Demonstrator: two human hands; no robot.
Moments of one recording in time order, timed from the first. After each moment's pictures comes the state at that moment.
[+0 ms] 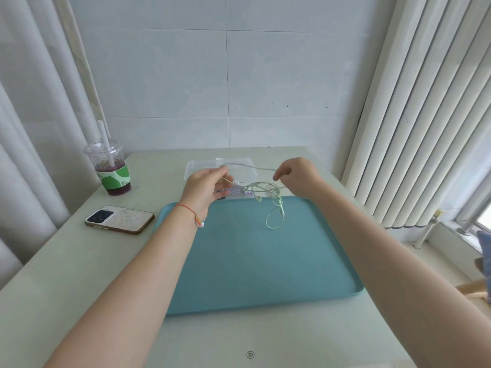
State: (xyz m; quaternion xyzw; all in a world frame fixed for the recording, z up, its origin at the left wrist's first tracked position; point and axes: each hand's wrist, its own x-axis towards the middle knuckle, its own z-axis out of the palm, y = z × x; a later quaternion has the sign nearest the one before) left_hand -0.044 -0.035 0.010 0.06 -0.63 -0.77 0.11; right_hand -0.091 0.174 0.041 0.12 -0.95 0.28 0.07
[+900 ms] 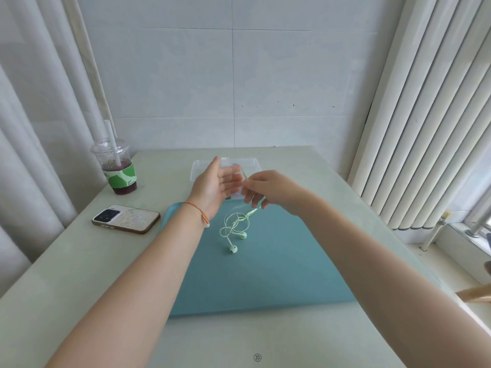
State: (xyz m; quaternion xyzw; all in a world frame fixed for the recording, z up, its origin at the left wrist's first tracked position) left_hand -0.048 -0.035 0.015 0.05 -0.59 -0.81 0.03; right_hand -0.067 0.123 0.029 0.22 -0.83 0.49 -0.14
